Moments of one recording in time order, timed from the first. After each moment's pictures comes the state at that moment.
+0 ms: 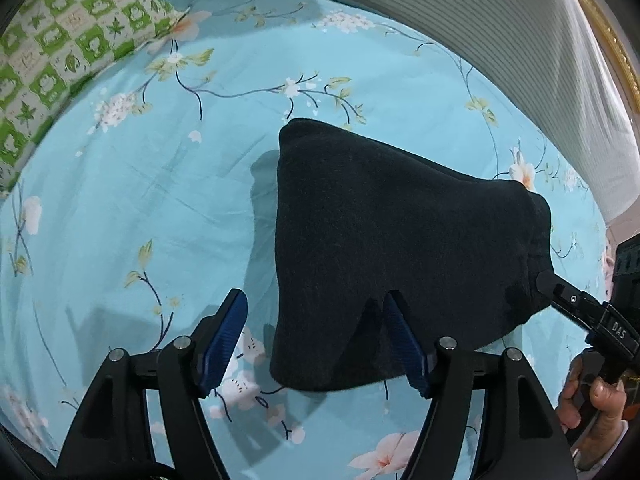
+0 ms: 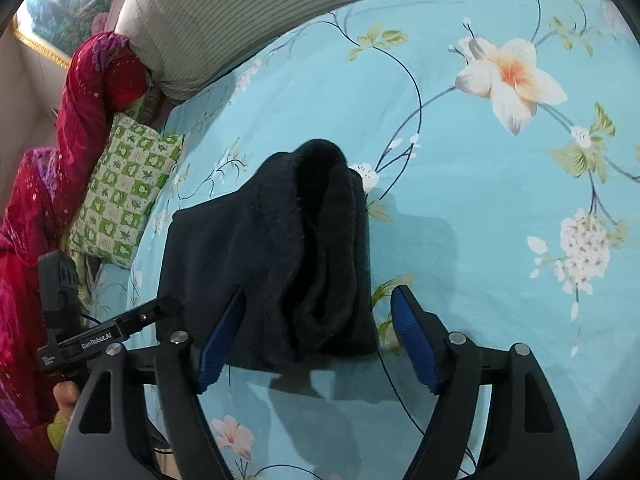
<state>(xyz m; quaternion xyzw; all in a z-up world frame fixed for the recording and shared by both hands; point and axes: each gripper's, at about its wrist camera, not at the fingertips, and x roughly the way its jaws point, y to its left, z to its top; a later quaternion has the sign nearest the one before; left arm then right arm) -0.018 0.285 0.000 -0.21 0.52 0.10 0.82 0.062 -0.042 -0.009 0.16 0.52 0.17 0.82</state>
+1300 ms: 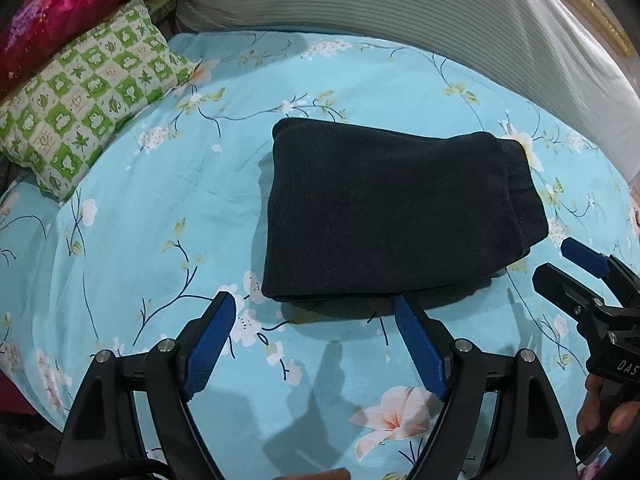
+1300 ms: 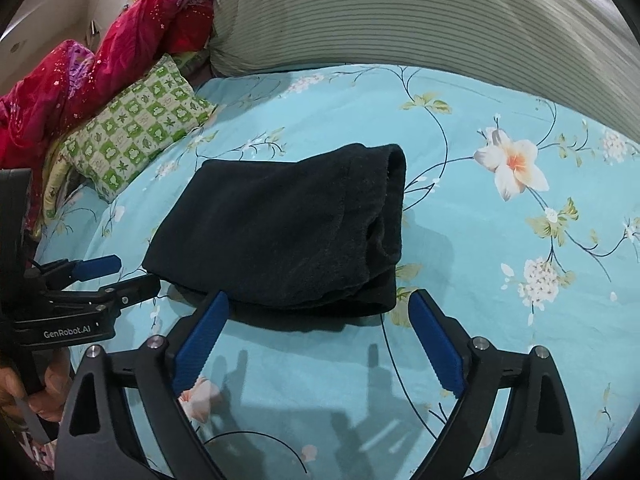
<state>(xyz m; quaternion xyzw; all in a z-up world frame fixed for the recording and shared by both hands) -0.076 0.219 0.020 -0.11 0.48 0.16 0.86 -0.004 0.001 0.013 -0.03 0.43 0.17 0.89</state>
